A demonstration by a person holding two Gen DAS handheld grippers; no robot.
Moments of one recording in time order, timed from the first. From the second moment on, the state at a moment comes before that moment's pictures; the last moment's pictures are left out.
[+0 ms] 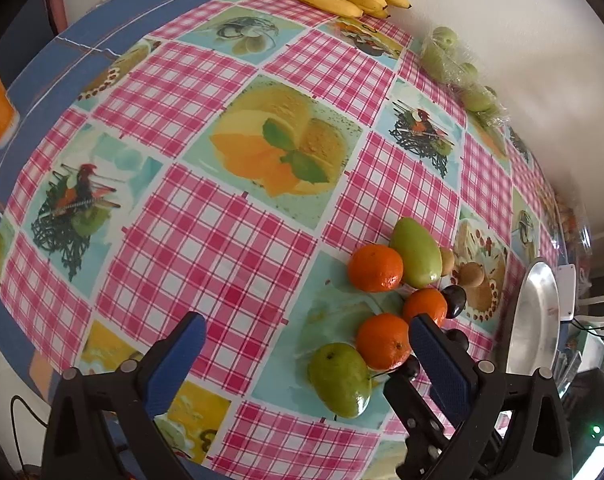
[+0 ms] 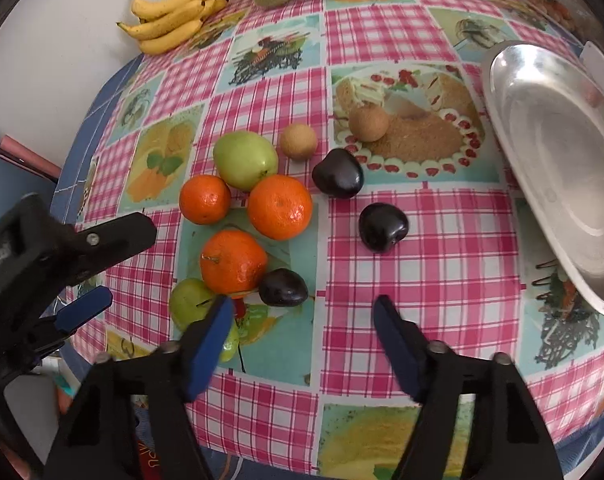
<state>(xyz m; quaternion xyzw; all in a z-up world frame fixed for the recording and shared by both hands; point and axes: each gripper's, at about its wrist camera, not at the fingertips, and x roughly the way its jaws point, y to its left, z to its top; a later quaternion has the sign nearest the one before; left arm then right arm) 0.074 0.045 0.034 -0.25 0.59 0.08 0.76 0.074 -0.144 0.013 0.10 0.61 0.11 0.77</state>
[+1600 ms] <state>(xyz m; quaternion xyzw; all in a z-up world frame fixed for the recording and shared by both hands) 0.060 0.005 0.013 -0.23 0.64 0.01 0.73 0.060 -0.179 0.033 0.17 0.59 0.12 0.78</state>
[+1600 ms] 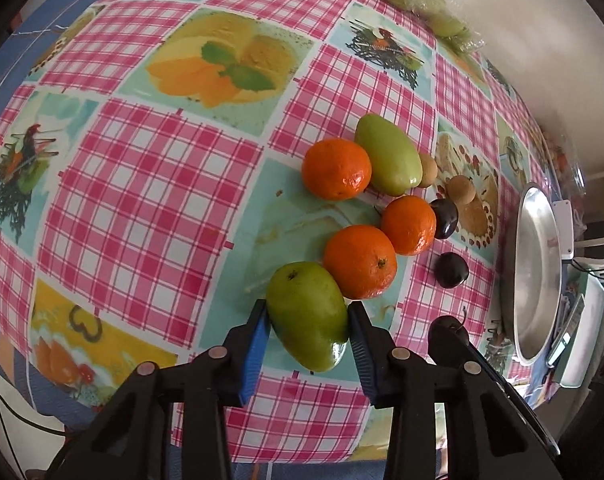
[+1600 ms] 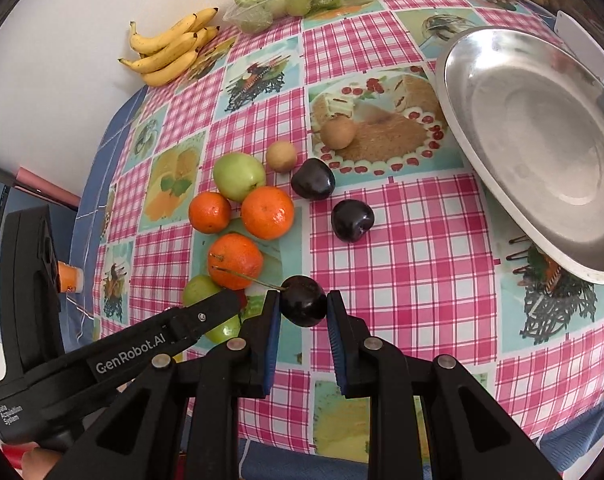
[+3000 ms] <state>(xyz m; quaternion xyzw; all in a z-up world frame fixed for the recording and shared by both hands) 0.102 -0.106 0.073 -0.15 0.56 -0.09 0.81 0.066 -0.322 0.059 0.30 0.52 -0.03 0.80</state>
